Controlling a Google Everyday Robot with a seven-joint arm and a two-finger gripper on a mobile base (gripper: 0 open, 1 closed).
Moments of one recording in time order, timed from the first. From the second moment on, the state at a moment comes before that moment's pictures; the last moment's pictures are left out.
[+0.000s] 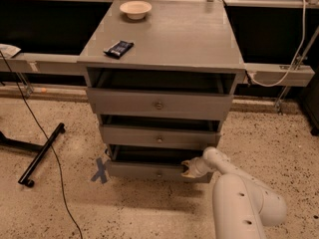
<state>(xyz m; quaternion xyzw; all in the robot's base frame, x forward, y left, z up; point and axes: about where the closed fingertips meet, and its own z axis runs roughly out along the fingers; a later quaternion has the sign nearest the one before) 0.706 -0.153 0.155 -0.68 0.68 0.11 0.25</state>
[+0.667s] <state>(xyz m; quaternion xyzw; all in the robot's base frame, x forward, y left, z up) 0.706 -0.153 0.158 -0.68 0.68 0.11 0.25</state>
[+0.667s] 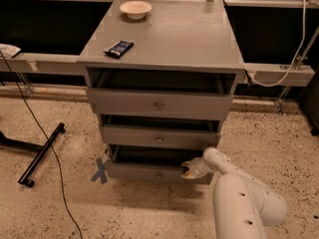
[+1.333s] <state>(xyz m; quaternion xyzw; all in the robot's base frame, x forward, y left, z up) 0.693 -0.161 0.156 -0.68 0.69 0.11 0.24</state>
